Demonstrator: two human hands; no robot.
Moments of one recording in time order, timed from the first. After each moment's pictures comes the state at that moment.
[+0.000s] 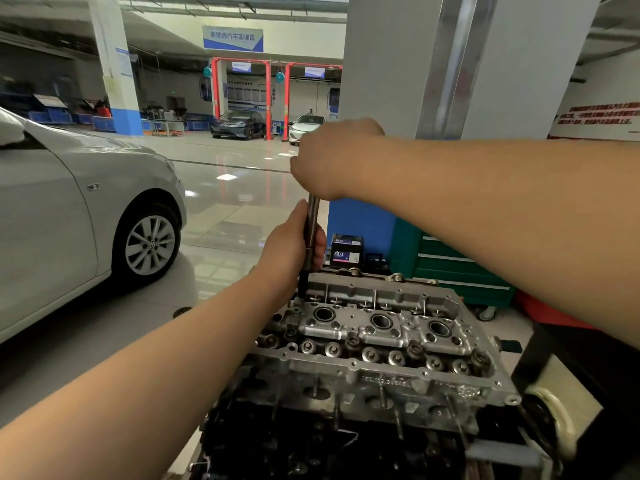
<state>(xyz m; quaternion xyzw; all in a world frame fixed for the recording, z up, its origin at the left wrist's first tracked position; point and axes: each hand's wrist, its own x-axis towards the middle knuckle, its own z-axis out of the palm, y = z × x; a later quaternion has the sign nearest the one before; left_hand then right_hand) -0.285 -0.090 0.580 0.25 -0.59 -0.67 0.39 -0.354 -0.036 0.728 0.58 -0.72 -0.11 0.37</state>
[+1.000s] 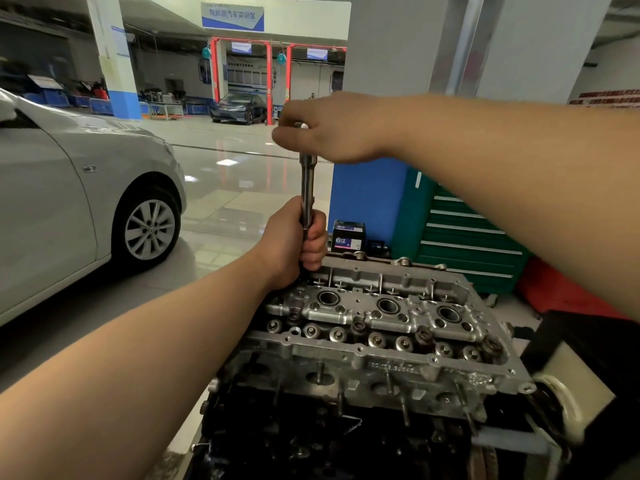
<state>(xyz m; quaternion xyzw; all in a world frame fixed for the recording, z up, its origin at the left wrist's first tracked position) -0.286 -0.113 0.560 0.12 -0.59 -0.76 0.25 -0.359 -0.021 0.740 0.69 -0.71 0.01 0.16</state>
